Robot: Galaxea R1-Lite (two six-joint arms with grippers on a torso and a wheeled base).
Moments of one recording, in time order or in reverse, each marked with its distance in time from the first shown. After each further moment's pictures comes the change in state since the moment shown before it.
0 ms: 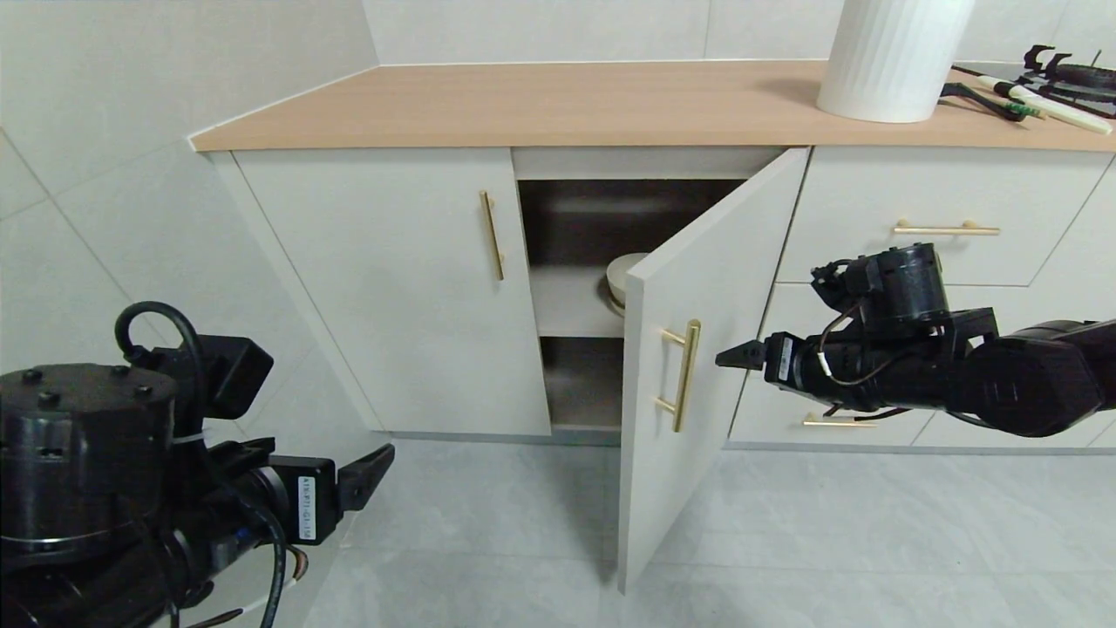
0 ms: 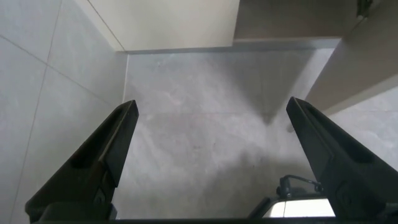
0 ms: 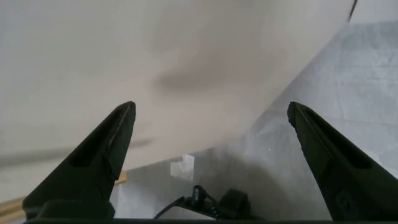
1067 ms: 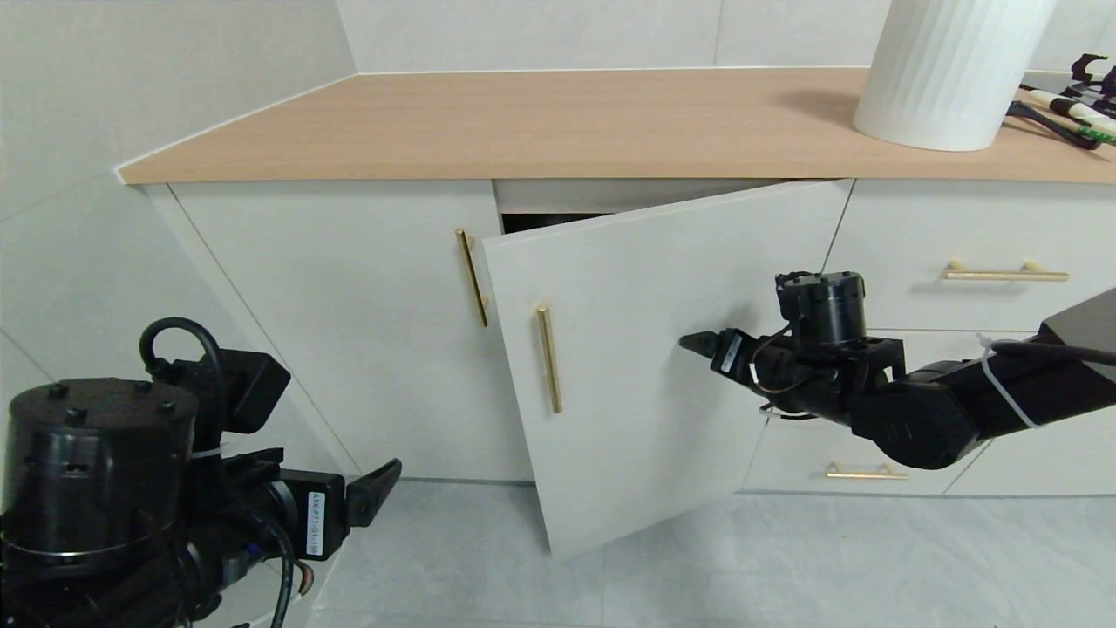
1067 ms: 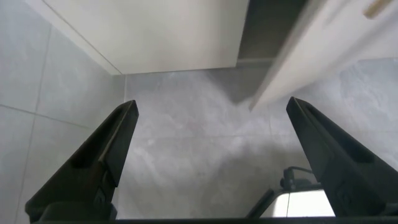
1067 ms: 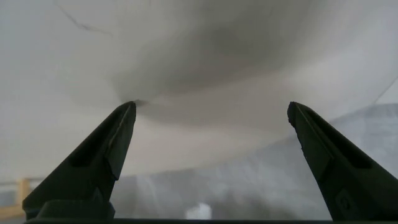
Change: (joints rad) left arm -0.012 0.010 0.020 -0.002 -0.003 0.014; right arm 0.090 0.175 -0.026 -0.338 -0.221 0.158
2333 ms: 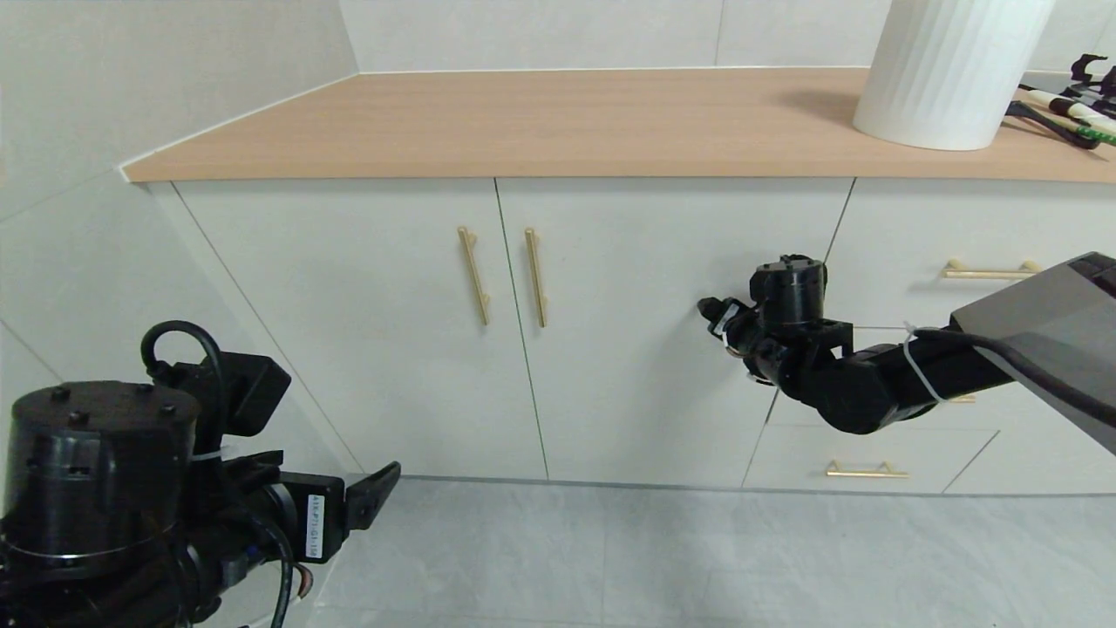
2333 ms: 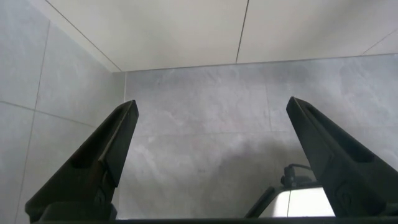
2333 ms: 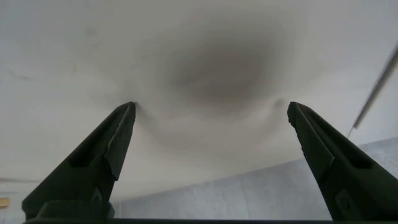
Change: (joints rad) left arm -0.001 0.002 0.006 0.000 -0.003 0.000; right arm -0.038 0.152 -0.218 -0.022 -0.295 0.034
